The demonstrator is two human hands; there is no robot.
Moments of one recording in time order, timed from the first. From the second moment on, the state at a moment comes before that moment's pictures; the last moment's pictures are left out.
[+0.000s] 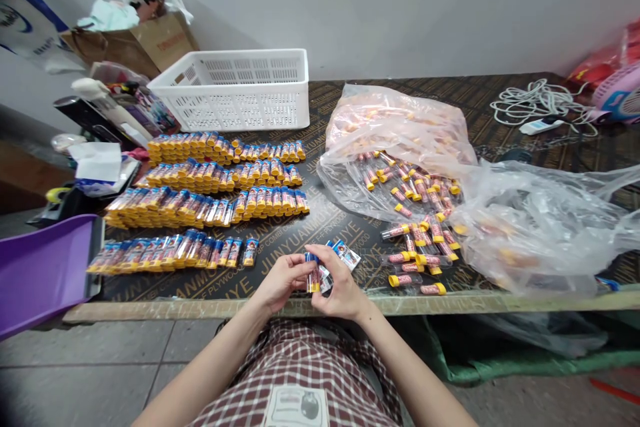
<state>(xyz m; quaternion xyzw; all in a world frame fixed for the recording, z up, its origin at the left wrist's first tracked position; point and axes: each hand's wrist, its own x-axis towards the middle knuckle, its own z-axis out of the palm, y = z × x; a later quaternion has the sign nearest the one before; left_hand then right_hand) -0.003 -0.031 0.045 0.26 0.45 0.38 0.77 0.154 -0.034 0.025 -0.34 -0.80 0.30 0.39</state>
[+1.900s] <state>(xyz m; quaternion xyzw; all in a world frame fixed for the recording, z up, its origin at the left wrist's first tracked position) -0.007 -0.020 -0.002 0.68 0.67 0.16 0.24 0.252 0.015 0.020 -0.58 -0.71 0.15 0.37</state>
